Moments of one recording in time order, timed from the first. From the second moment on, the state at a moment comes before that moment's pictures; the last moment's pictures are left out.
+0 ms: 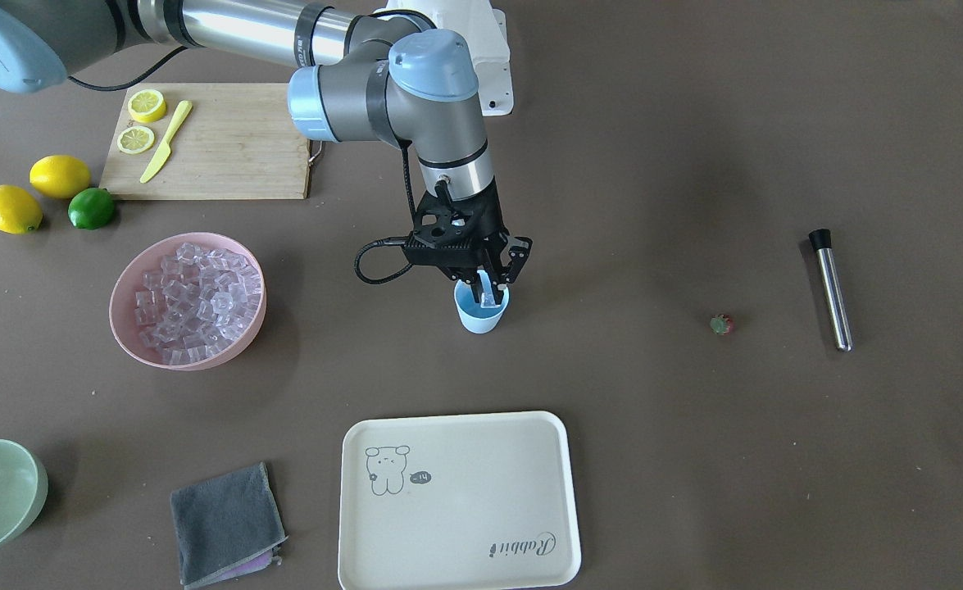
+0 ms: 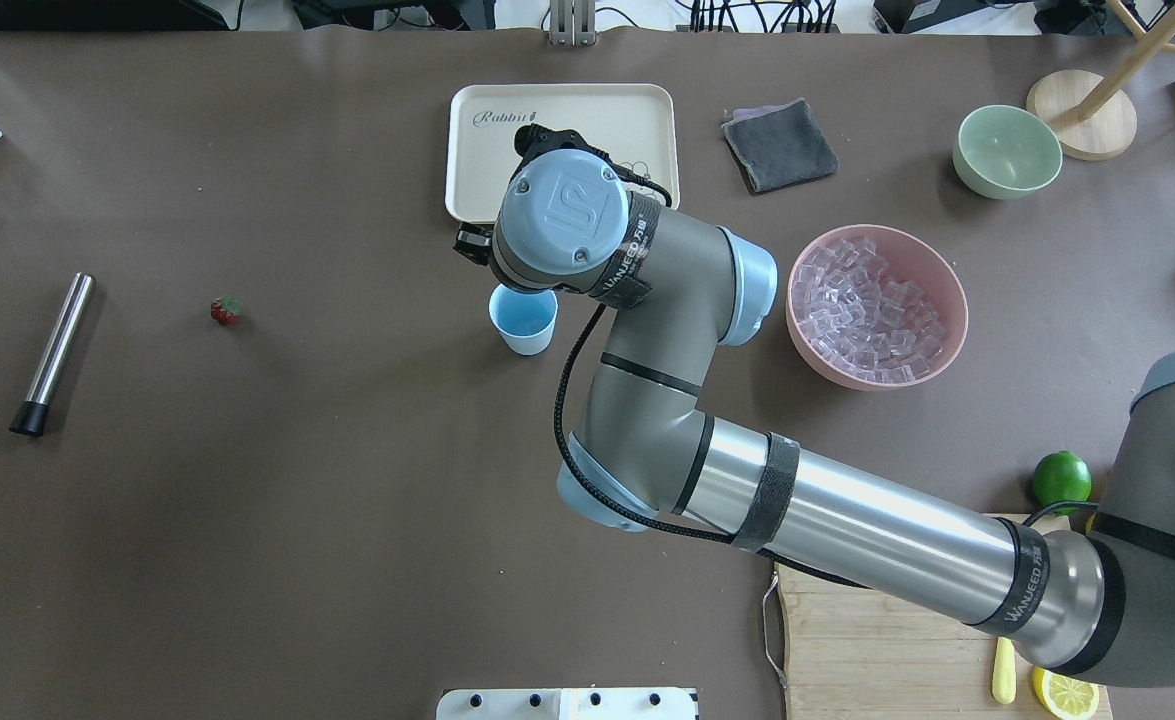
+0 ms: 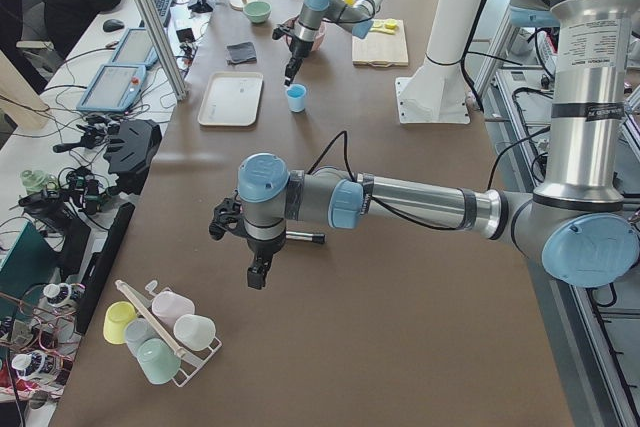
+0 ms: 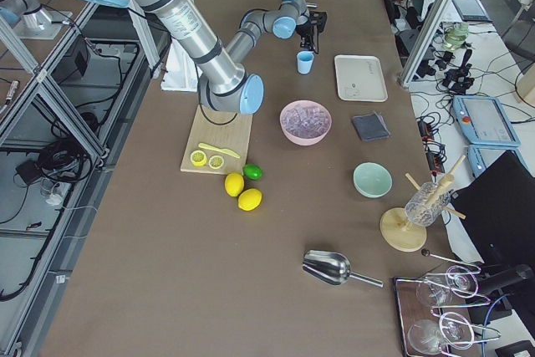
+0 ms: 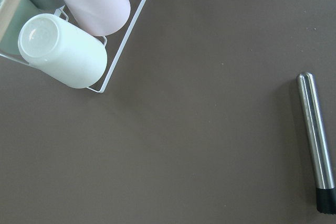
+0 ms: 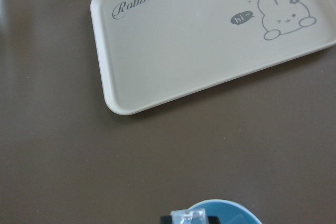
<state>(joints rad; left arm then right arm) -1.58 -1.56 -1.72 -1.57 -2.31 0.14 0.52 -0.65 1.41 -1.30 1.65 1.54</state>
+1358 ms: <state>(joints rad) -1.58 -1.56 -1.73 -1.58 -2.31 0.15 0.74 -1.07 1.86 -1.57 1.88 1.20</state>
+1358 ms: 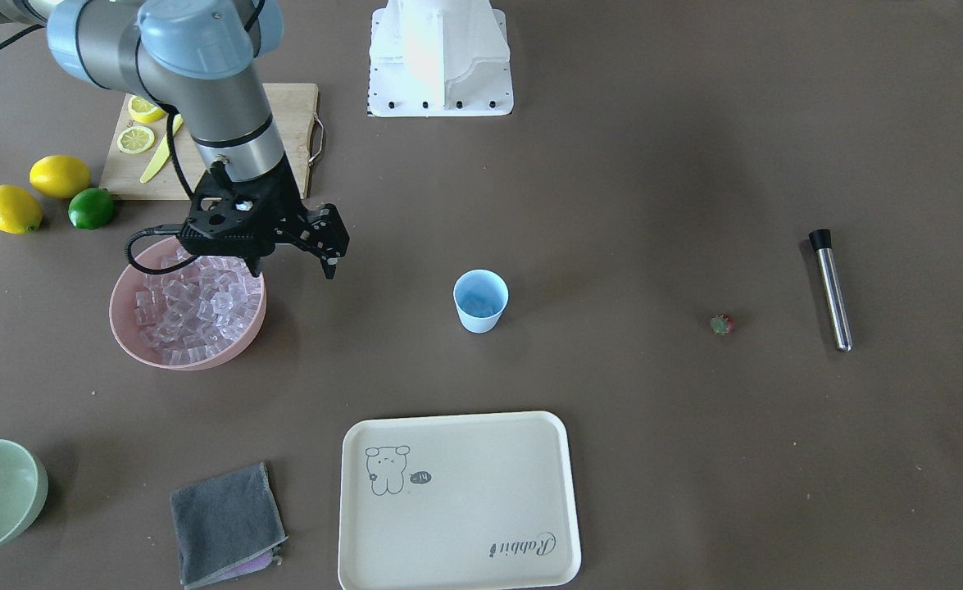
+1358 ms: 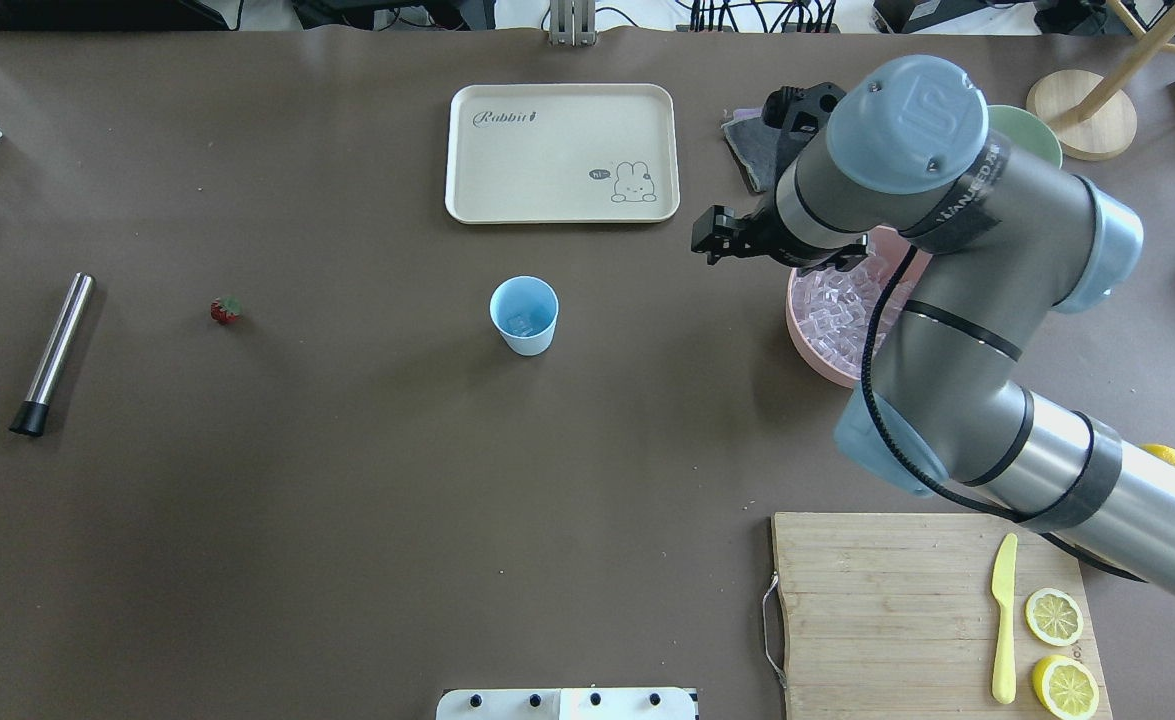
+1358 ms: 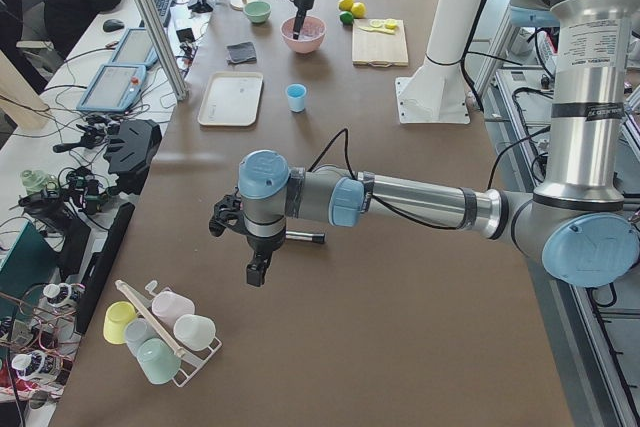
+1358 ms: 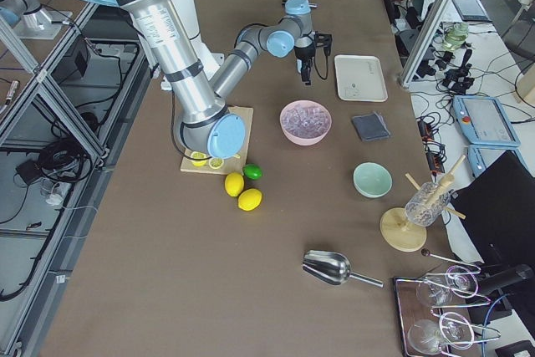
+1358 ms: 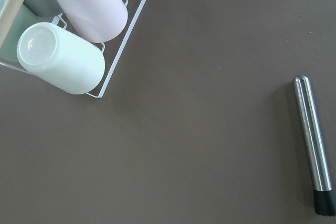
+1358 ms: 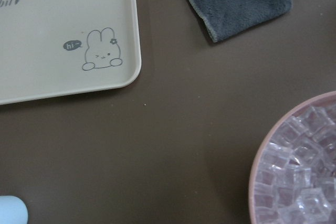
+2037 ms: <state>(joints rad) -1.58 -1.55 -1.72 -1.60 -2.31 0.14 0.80 -1.18 1.86 -1.58 1.88 1.33</state>
